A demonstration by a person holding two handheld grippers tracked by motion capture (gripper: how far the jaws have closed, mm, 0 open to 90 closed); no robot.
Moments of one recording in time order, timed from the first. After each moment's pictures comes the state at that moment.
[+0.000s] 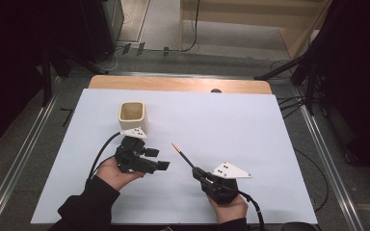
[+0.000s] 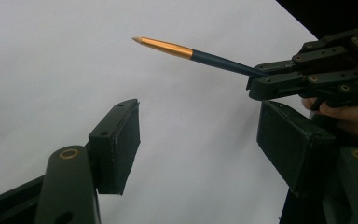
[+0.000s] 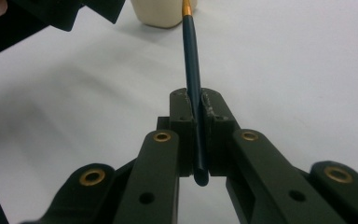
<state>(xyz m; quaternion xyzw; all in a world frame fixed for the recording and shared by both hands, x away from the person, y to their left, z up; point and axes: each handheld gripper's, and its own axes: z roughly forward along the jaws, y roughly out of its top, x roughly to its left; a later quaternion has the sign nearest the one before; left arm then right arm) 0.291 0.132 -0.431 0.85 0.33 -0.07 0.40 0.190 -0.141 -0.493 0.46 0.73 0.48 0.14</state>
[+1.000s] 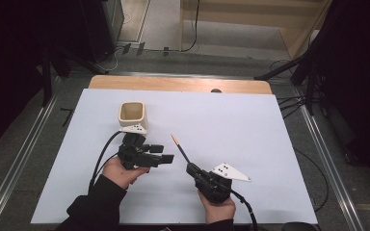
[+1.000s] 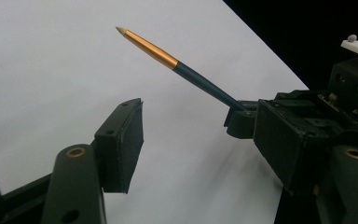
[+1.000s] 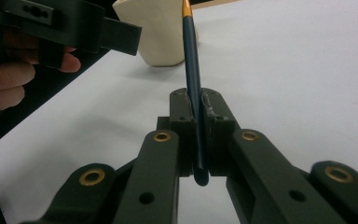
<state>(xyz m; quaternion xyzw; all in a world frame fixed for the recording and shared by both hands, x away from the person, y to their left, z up) 0.297 0.127 -0.432 0.81 0.36 -0.09 0.45 0.193 -0.125 -0.505 0.50 0.65 0.56 0.11</state>
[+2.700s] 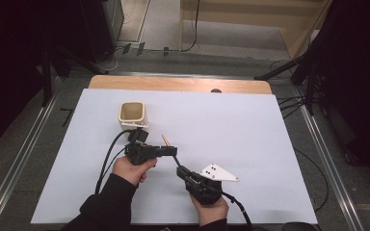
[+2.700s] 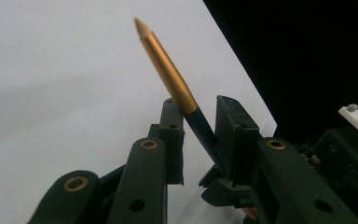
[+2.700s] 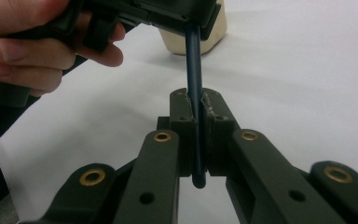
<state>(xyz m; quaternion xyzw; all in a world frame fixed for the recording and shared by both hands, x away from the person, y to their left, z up) 0.311 0.118 -0.448 0.75 0.43 -0.18 0.47 0.193 -0.103 -0.504 0.46 0.69 0.55 0.11</state>
